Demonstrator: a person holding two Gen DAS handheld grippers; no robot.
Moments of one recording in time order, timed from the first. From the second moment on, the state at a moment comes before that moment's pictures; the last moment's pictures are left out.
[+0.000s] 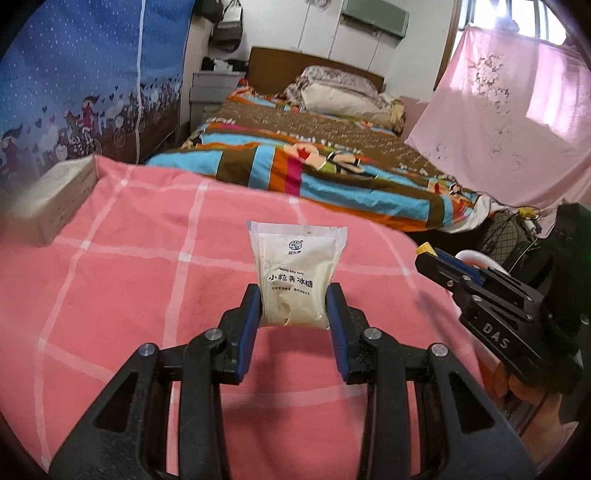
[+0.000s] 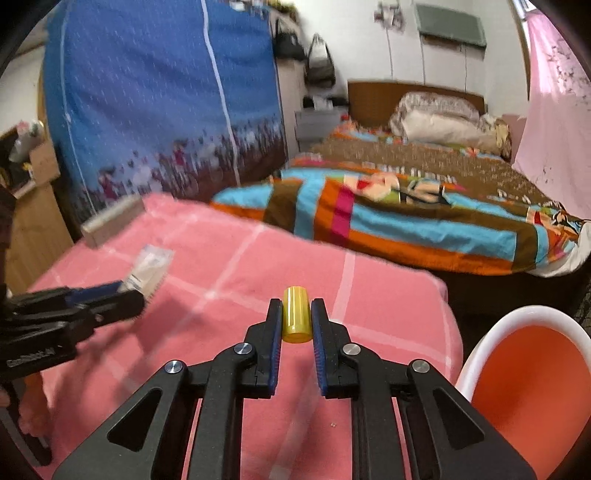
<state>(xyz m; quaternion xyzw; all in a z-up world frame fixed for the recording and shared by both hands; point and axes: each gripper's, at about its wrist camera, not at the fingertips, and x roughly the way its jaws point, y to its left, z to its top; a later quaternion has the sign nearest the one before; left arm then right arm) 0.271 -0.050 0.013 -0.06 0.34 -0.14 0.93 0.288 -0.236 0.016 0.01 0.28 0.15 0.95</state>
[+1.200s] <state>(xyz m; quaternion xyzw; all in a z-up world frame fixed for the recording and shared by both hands) 0.192 -0.171 0.085 0.01 0.14 -0.26 0.96 0.160 -0.356 0.090 0.08 0.01 0.06 0.99</state>
